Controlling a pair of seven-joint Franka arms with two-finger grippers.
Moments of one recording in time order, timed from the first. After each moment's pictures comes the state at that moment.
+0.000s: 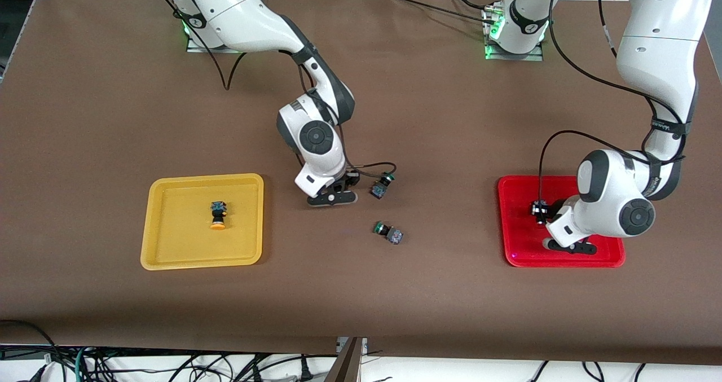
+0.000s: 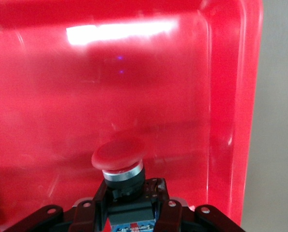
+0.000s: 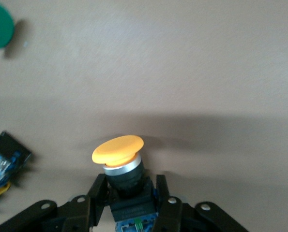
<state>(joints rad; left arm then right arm) 0.14 0.73 -0.17 -1.58 0.04 2.03 0.07 0.71 0.82 -0.07 -1.47 0.10 2.32 0.53</state>
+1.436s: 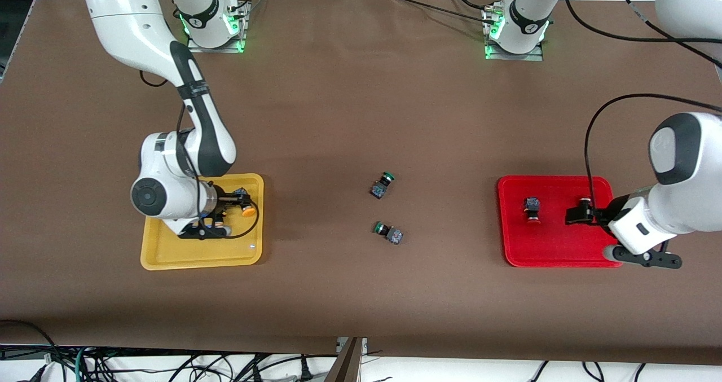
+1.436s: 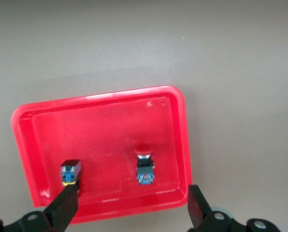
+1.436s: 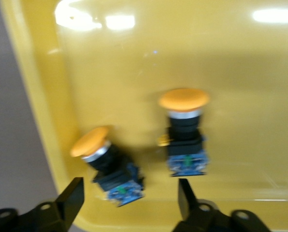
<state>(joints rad) 0.13 0.59 -0.18 -1.22 0.04 1.72 0.08 0.35 0.69 -0.18 -1.57 0.25 2.03 0.06</state>
